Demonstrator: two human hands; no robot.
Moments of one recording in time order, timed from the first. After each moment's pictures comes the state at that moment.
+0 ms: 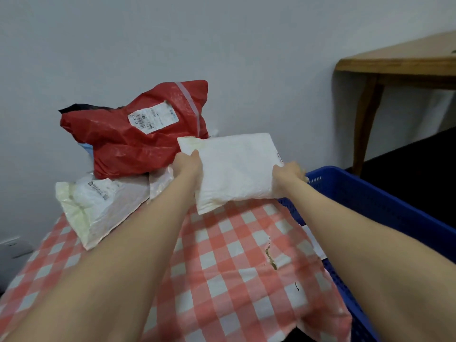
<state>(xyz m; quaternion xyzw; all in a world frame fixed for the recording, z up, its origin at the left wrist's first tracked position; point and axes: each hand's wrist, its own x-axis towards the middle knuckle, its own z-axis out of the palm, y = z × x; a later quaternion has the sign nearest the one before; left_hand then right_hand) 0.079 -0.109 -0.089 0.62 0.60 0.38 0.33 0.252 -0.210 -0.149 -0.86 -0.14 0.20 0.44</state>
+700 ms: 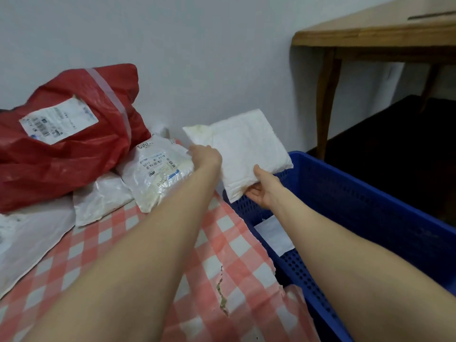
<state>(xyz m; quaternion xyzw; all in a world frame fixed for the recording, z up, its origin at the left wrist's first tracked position) 0.254 -0.115 -0.139 0.78 0.53 0.22 0.24 0.327 -0.213 -0.214 -0.47 0.03 0.48 0.74</state>
